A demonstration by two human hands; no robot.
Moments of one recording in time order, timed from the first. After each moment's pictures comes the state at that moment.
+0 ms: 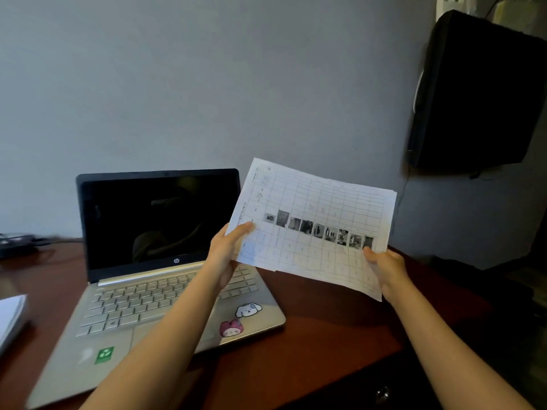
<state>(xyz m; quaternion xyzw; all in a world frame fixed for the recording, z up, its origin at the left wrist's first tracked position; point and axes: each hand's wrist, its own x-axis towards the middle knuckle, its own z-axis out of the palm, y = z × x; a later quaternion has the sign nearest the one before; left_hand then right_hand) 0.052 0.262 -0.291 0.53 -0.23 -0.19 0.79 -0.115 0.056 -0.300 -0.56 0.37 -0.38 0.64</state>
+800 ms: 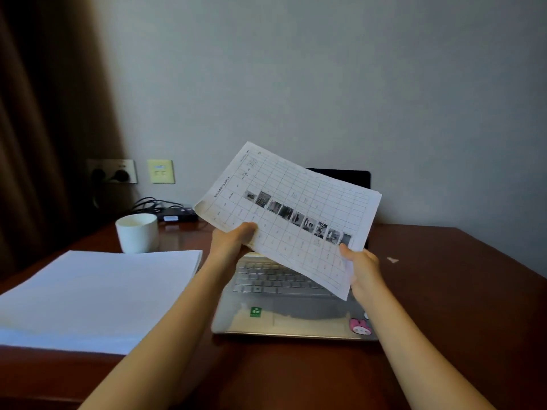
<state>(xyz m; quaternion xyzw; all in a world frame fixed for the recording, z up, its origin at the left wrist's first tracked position) 0.068 0.462 -0.274 0.60 -0.09 0.05 0.80 0.025 0.258 -0.304 -0.55 0.18 -0.21 0.78</state>
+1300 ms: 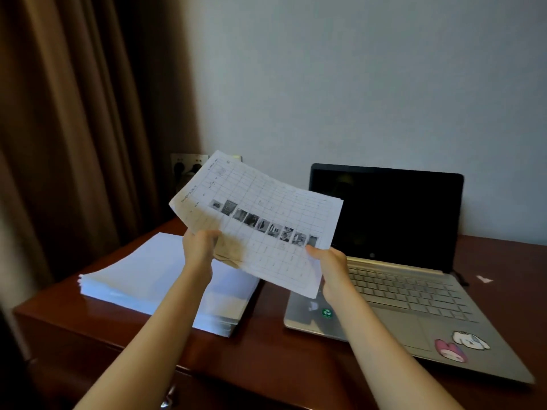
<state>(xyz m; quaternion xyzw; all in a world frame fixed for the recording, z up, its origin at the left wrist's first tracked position) 0.068 0.608 -0.283 0.58 0.14 0.22 0.77 0.065 0.415 -0.309 -0.59 0.10 -0.07 0.79</state>
